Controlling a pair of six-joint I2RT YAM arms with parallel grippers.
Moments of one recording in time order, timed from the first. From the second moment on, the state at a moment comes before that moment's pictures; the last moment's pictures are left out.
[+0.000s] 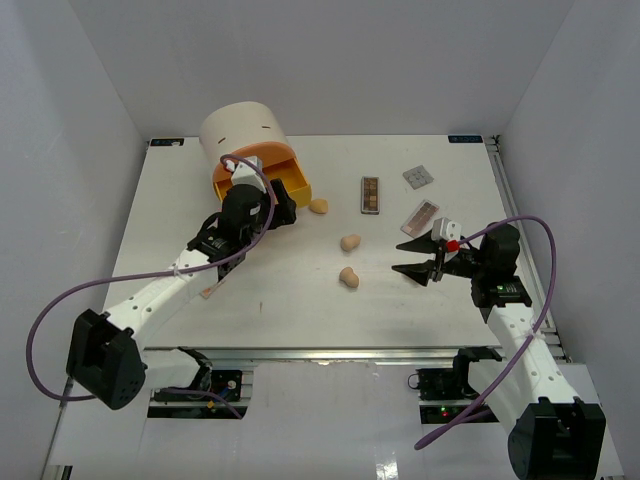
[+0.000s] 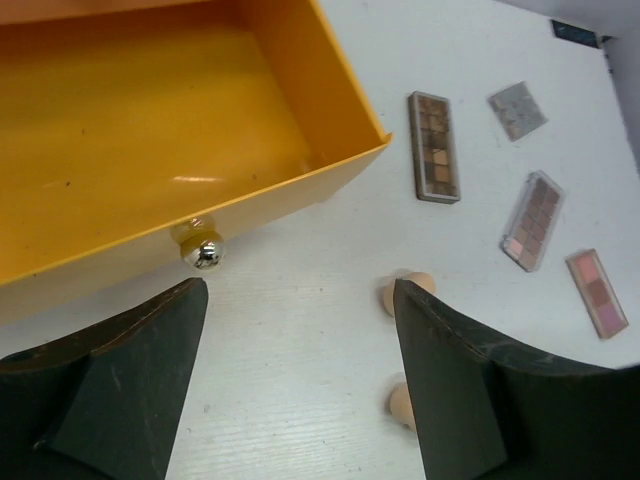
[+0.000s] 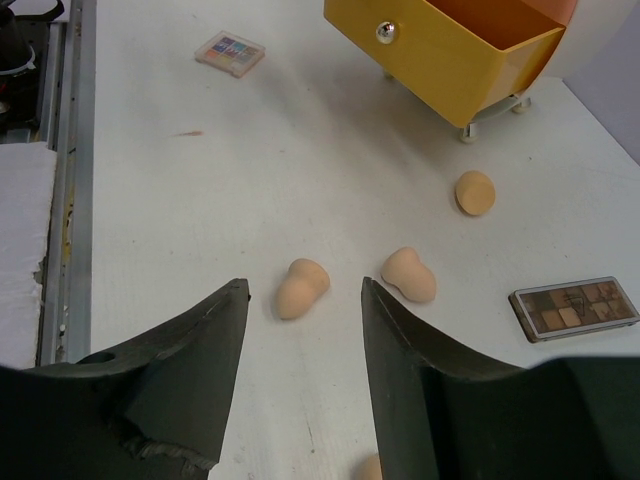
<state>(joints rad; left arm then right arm) -0.55 1.26 0.95 -0.07 -0.28 -0.50 0.05 0.83 0.51 0.07 -1.25 -0.42</state>
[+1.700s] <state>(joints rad) -0.05 1.25 0.78 -0.70 -0.27 -0.82 0.02 0.82 0.51 0.02 -1.20 -0.41</state>
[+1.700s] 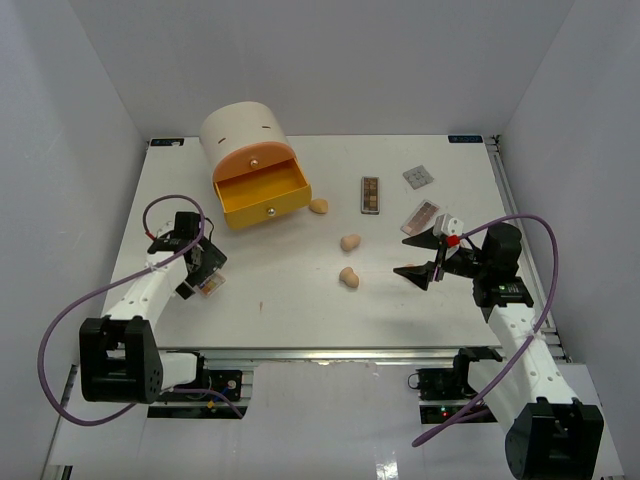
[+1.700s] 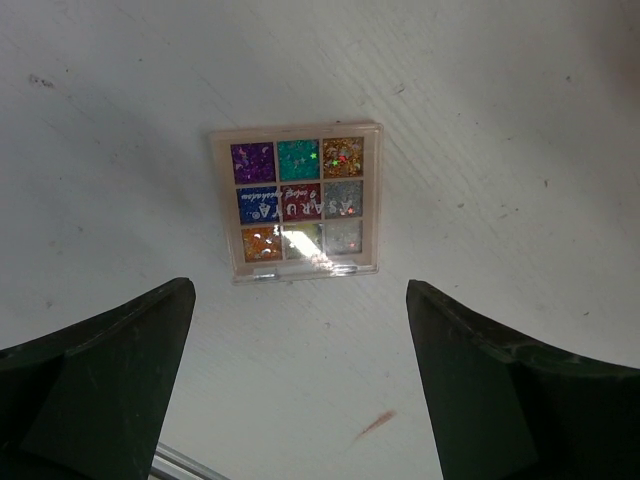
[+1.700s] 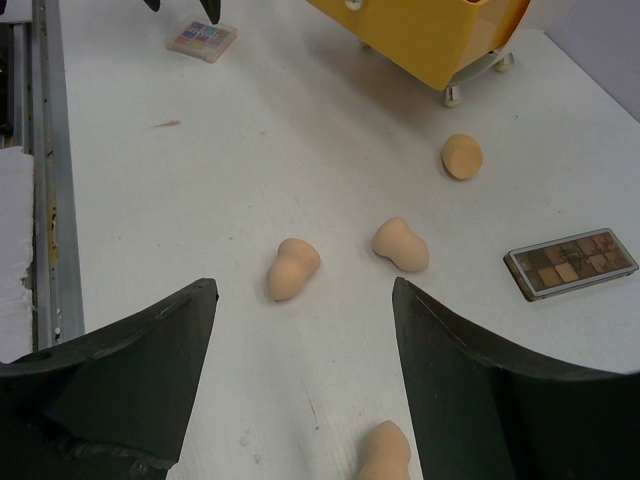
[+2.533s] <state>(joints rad) 0.05 1.45 0.80 -0.63 -0.20 -0.76 0.02 0.82 0.51 0.02 -1.20 -0.41</state>
